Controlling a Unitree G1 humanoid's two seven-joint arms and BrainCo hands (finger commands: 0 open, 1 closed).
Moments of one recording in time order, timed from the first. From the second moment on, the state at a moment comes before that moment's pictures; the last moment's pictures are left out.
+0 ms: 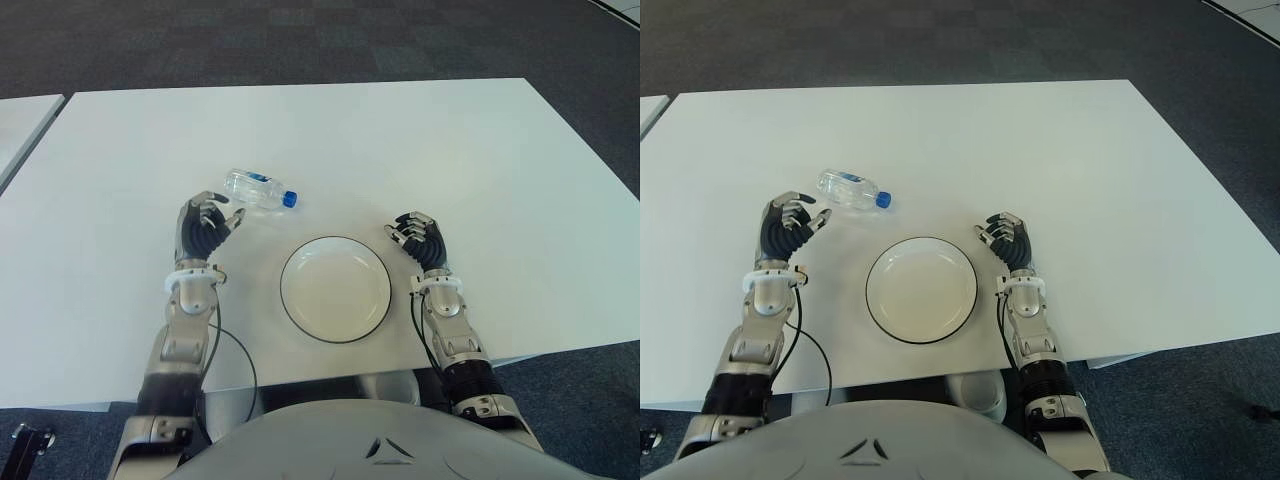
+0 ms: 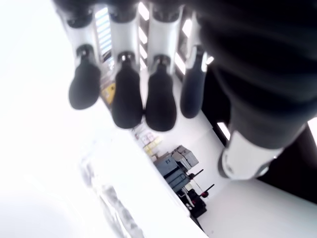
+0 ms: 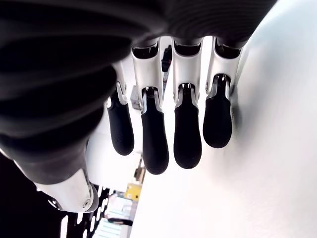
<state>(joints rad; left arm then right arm) -0.01 0.23 0.02 0.17 0.50 -0.09 0.37 -0.05 -0.09 0.02 0.38 -0.19 -0.23 -0.17</state>
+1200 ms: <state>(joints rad) -0.49 0.44 -0.33 0.92 0.78 -0.25 0.68 -0.05 -0.08 0.03 0.41 -0.19 -0.27 -0.17</state>
